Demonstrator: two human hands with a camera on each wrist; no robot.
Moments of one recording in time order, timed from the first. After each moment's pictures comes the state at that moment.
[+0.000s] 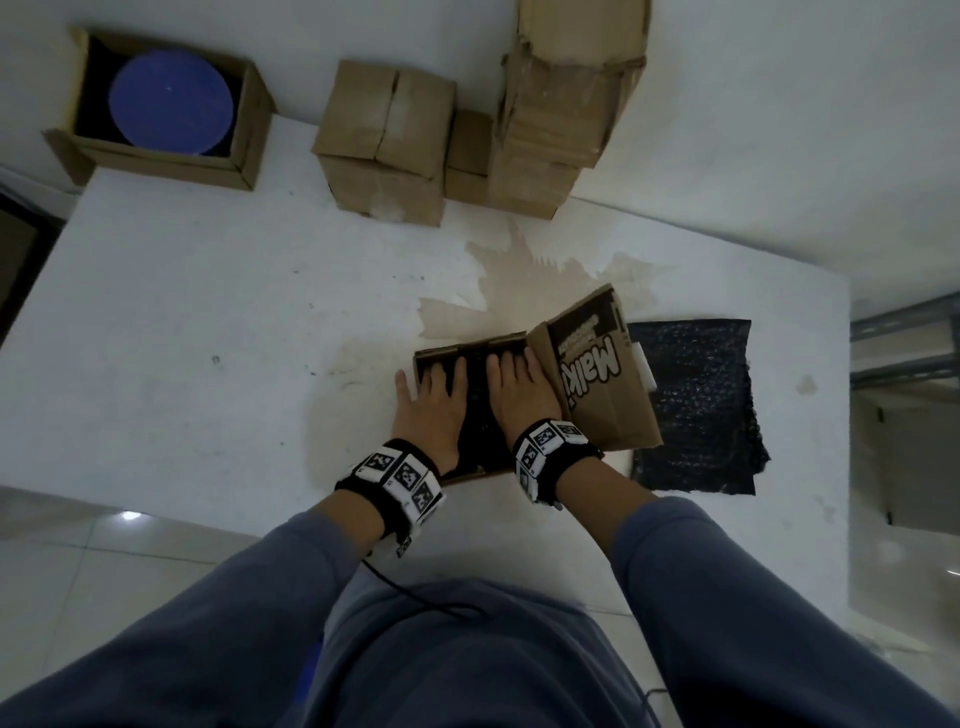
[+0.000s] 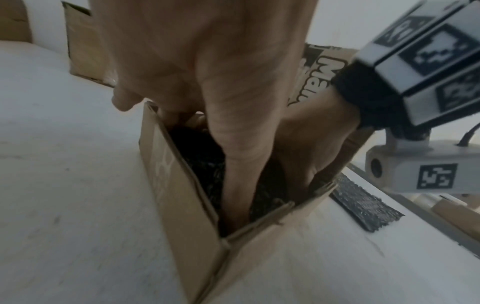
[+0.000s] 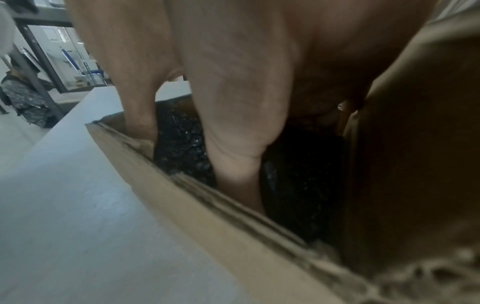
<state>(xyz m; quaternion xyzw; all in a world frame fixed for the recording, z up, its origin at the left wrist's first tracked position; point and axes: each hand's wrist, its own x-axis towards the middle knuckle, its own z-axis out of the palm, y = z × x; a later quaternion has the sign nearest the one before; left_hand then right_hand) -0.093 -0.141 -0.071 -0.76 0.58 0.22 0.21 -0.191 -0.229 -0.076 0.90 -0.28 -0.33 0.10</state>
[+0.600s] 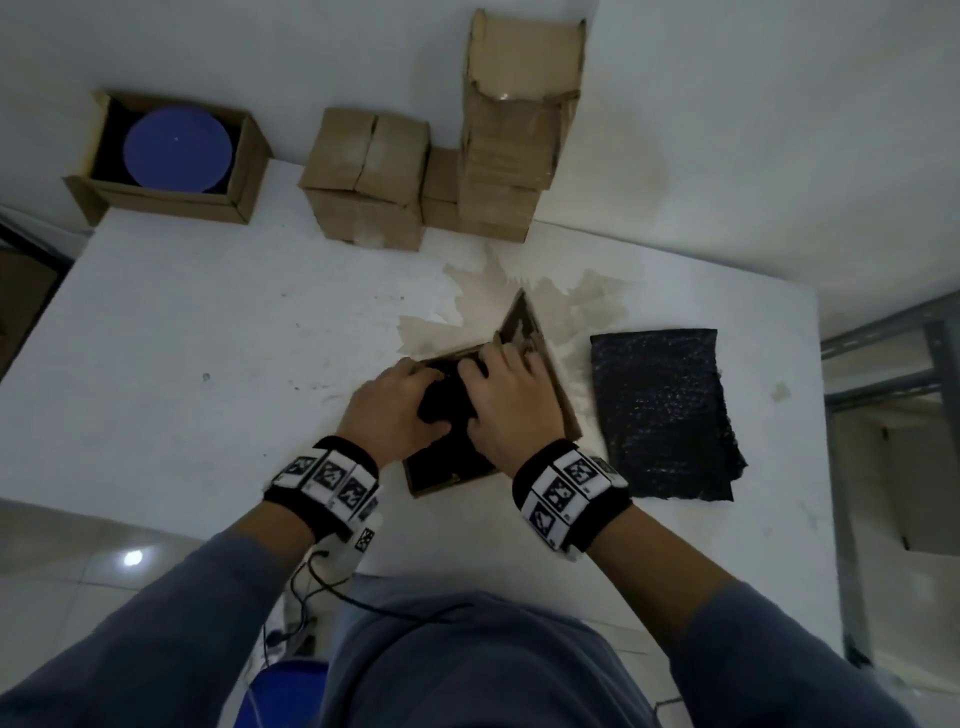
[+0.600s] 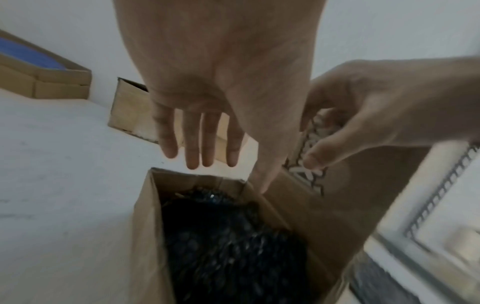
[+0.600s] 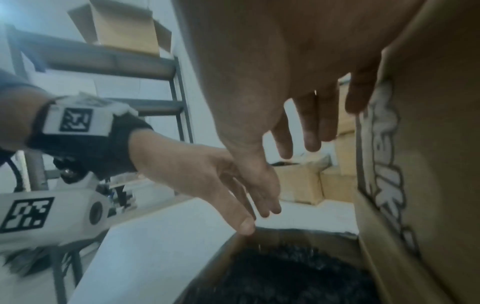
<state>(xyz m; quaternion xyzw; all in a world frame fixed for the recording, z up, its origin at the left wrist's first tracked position) -0.071 -0.136 -0.027 -0.78 0.57 0.25 -0.08 -0.221 -0.210 0.025 0.95 -0.31 -0.02 -0.03</state>
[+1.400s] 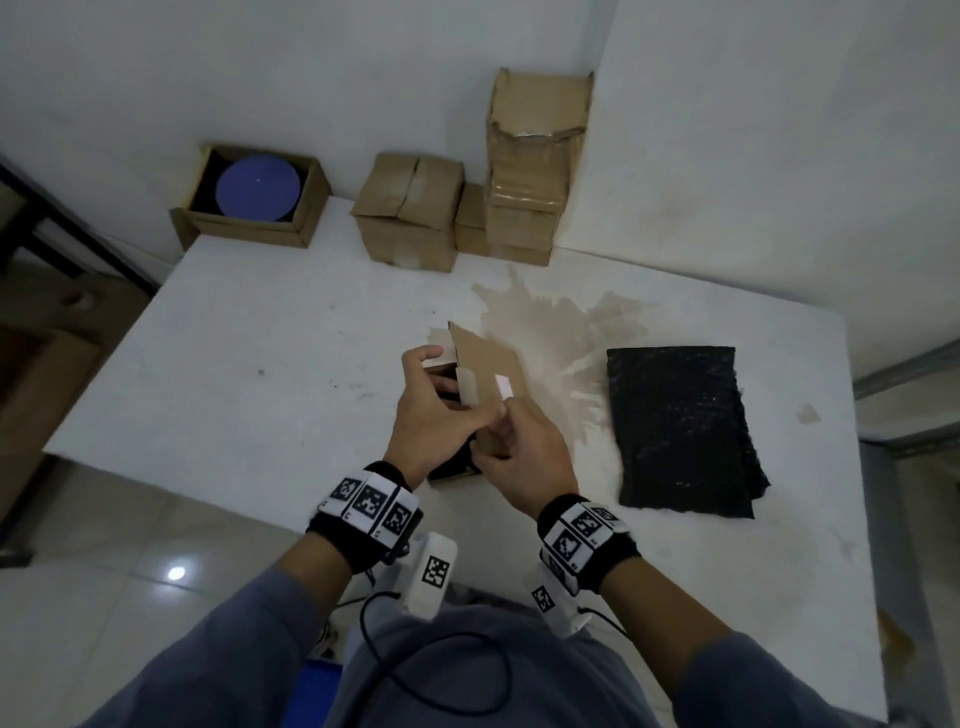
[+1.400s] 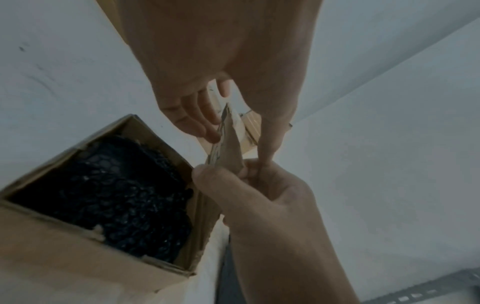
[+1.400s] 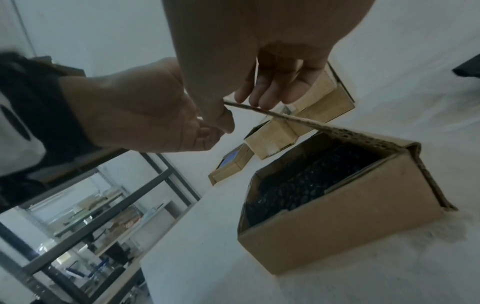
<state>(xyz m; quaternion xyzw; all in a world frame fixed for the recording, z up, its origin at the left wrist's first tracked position) -0.146 -0.114 0.043 -0.74 0.22 0.39 -0.50 -0.275 -0.168 -0.001 0.81 -0.40 0.15 -0.41</state>
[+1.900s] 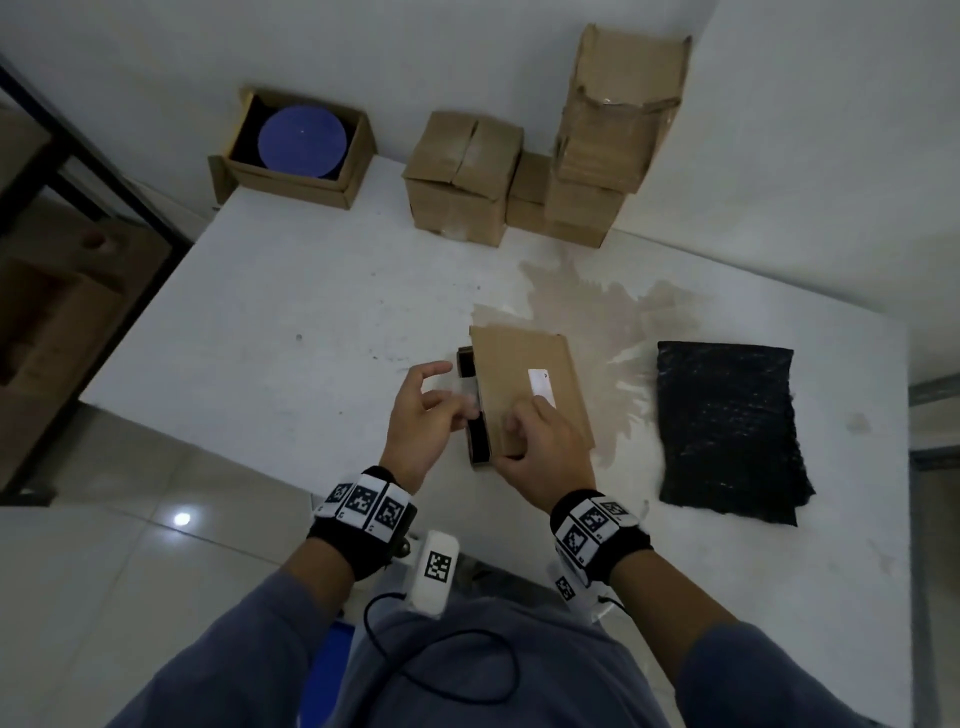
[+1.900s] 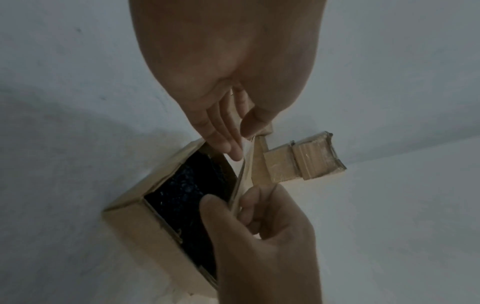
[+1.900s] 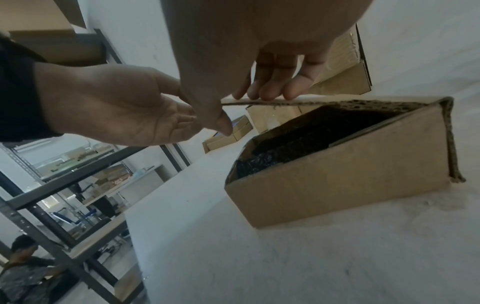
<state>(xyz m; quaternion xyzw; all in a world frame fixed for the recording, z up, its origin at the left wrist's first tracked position) -0.100 -0.063 0.002 -0.71 0.09 0.42 -0.56 -0.243 -0.147 -0.030 0.89 -0.35 0.10 -0.28</state>
